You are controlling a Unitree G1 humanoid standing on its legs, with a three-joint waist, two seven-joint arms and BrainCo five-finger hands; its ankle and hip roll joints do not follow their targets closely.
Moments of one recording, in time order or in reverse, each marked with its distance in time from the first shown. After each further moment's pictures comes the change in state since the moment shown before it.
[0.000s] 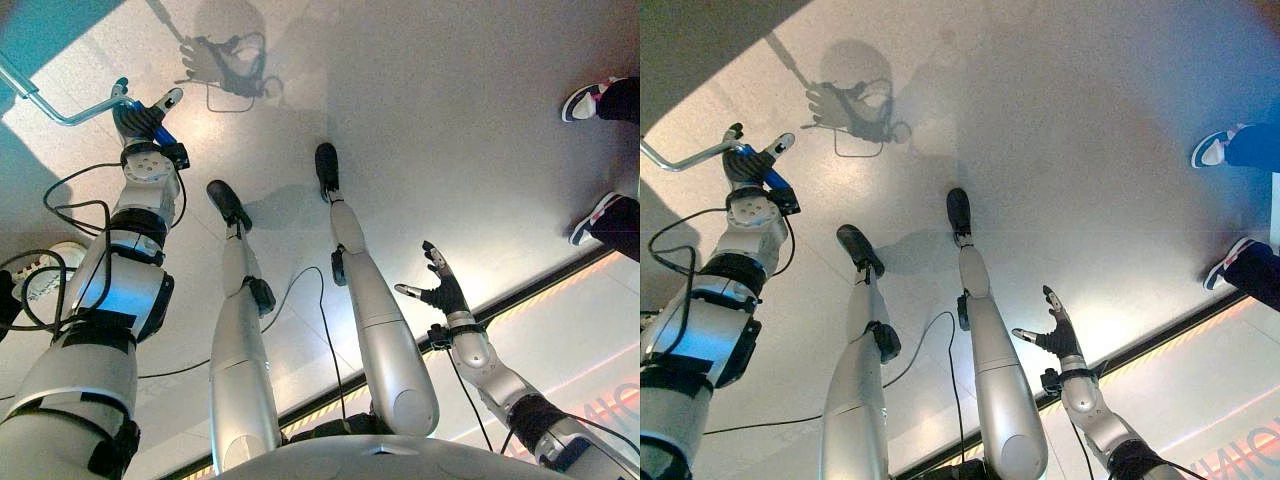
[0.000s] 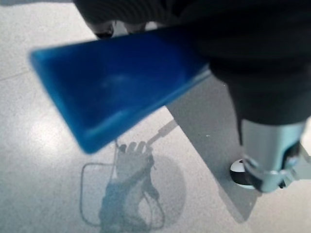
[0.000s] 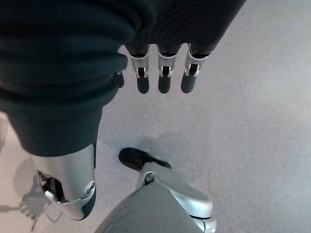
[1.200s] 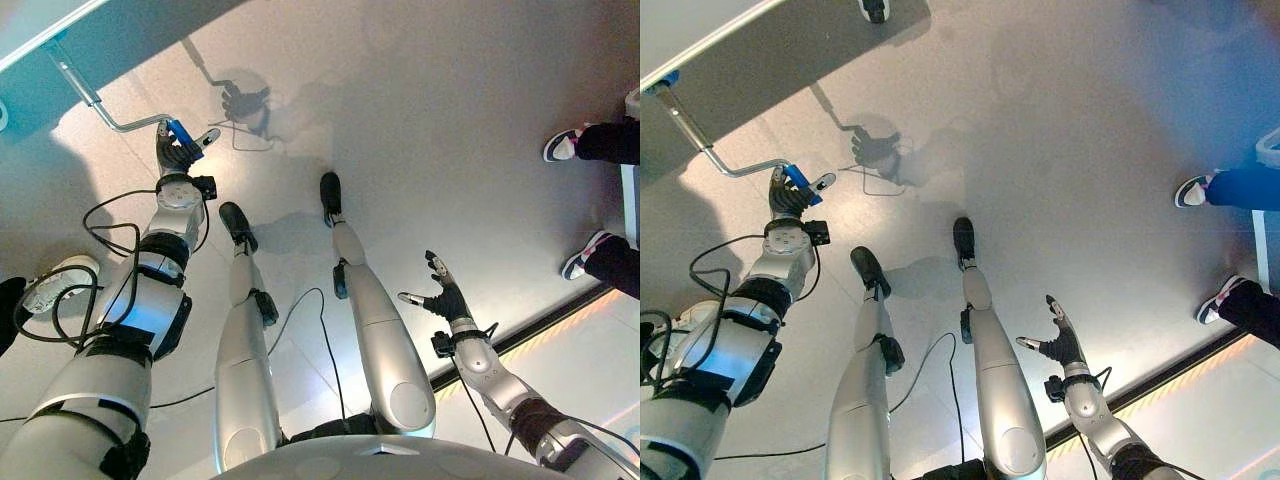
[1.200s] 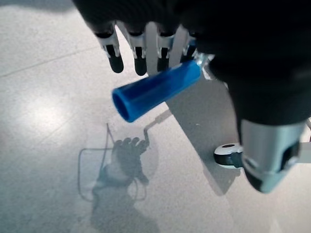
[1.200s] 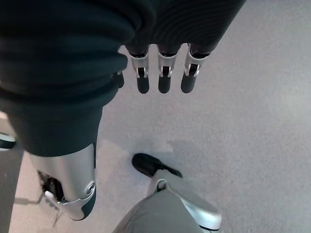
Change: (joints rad) left arm 0.145 -0.089 -0.006 -0.025 0.041 0.012 -0.047; right arm 0.002 0.005 0.007 0.084 -0.002 0.017 0.019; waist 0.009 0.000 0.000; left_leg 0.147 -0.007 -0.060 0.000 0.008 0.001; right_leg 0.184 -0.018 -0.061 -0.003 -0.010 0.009
